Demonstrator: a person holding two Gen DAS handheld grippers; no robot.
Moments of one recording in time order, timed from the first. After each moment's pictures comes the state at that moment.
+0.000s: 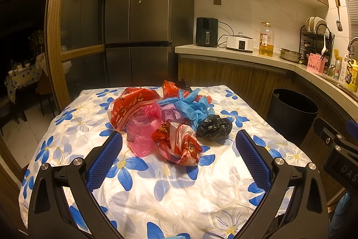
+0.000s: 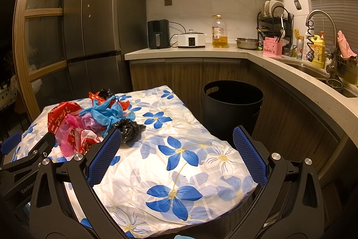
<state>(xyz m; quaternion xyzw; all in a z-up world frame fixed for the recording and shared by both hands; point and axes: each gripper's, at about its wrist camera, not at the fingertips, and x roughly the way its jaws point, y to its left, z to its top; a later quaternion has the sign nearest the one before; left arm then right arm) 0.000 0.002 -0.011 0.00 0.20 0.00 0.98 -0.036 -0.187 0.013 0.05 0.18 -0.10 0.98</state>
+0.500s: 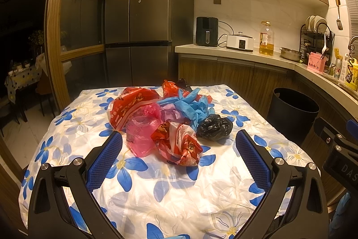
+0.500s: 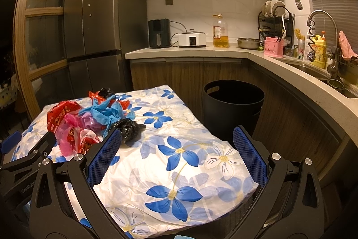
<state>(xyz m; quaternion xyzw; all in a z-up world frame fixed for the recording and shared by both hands) -0.002 -0.004 -0.017 0.00 0.20 0.00 0.98 -0.033 -0.188 0.010 0.05 0.19 -0.10 0.98</state>
